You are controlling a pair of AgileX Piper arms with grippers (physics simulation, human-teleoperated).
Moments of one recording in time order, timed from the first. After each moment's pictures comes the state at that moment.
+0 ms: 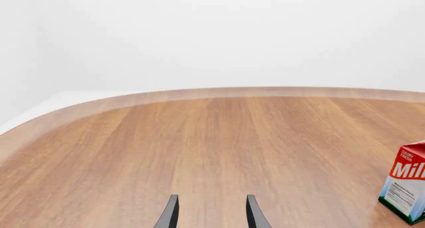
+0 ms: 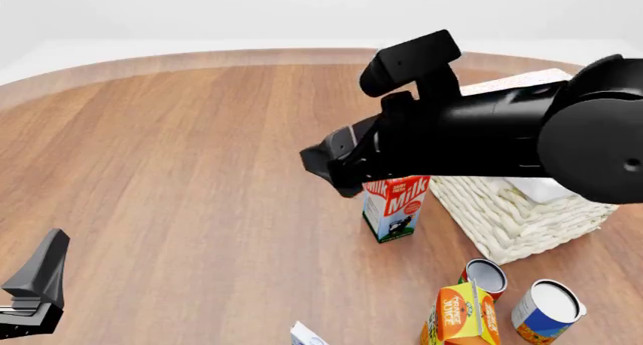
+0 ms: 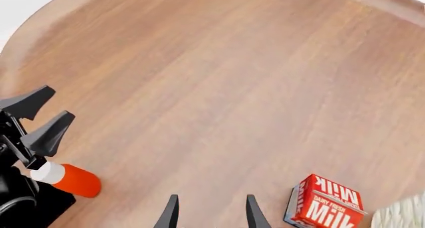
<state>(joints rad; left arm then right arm) 0.00 0.00 0.00 0.00 0.00 0.84 1.23 -1.06 0.46 0.12</state>
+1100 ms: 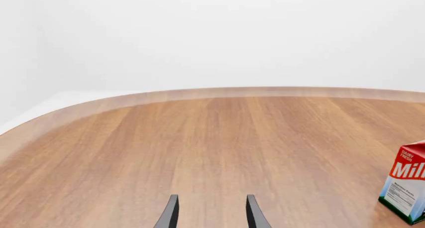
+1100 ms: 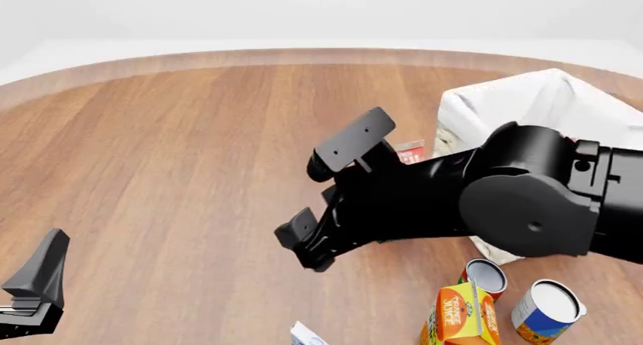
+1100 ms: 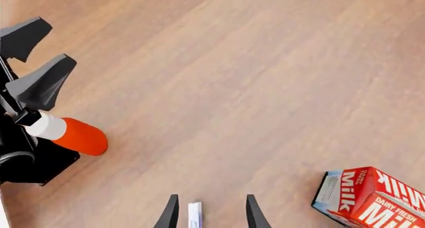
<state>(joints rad) 0.00 0.00 0.00 0.00 0.00 0.96 1.33 -0.98 0.45 0.11</state>
